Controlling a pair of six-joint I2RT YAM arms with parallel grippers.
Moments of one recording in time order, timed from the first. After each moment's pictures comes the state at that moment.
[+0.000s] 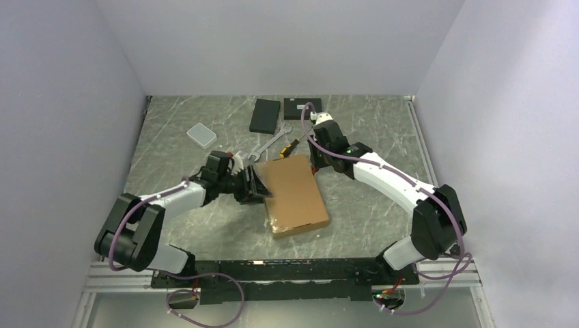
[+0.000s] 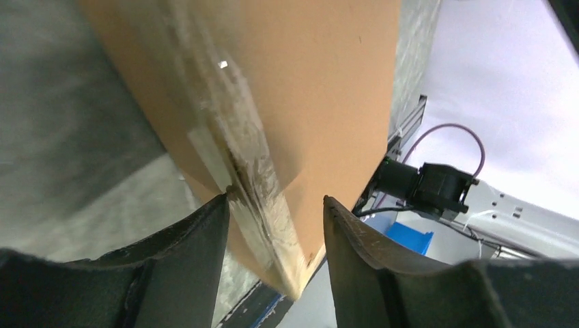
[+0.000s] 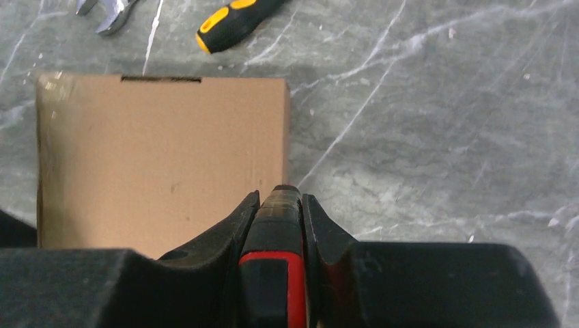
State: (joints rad) left arm -0.35 1.43 0.63 -0.01 0.69 -0.76; right arm 0.61 1.47 1.10 -0.40 0.18 0.27
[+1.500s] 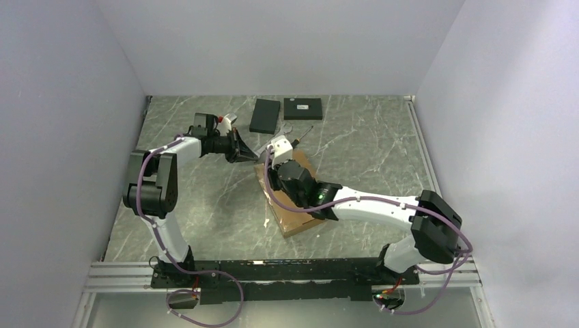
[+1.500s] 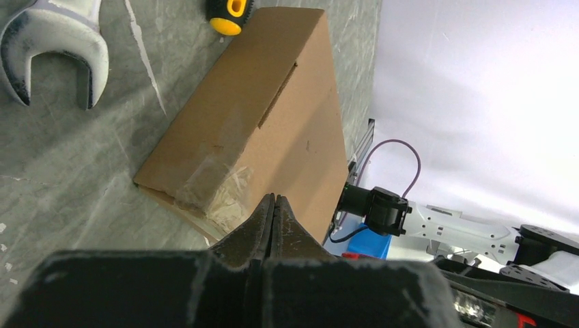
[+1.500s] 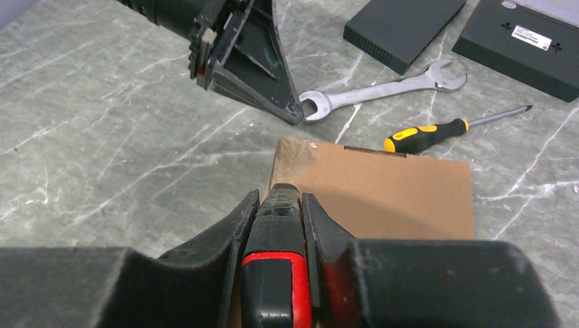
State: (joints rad) left arm -0.13 1.85 1.14 -0.17 0.99 -0.58; right arm 1.08 1.47 0.95 0.19 0.48 0.19
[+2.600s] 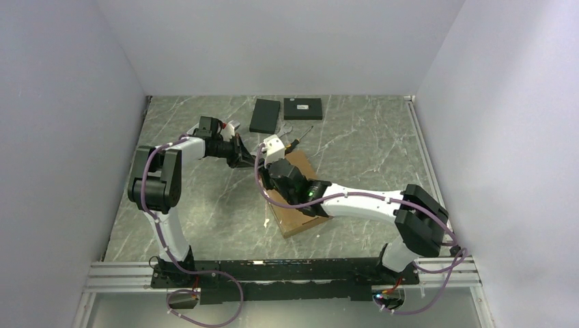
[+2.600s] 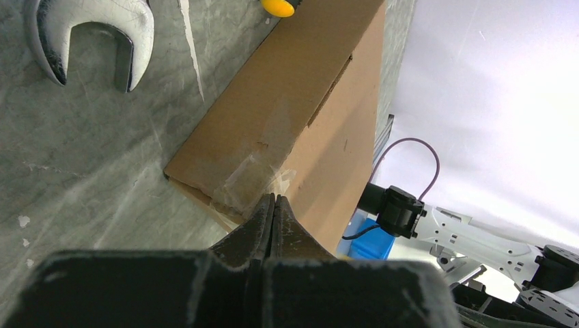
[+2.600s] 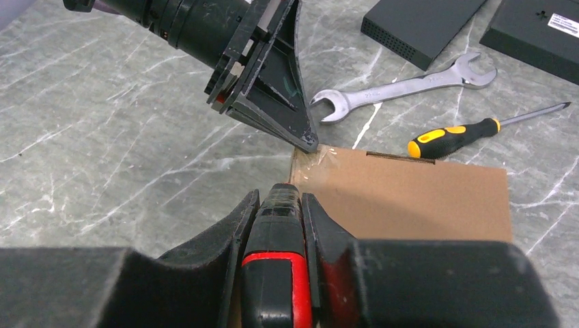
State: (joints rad) left arm -0.14 1.91 1.16 -0.25 0.93 -0.54; right arm 1.08 1.58 1.01 0.21 0.46 0.23
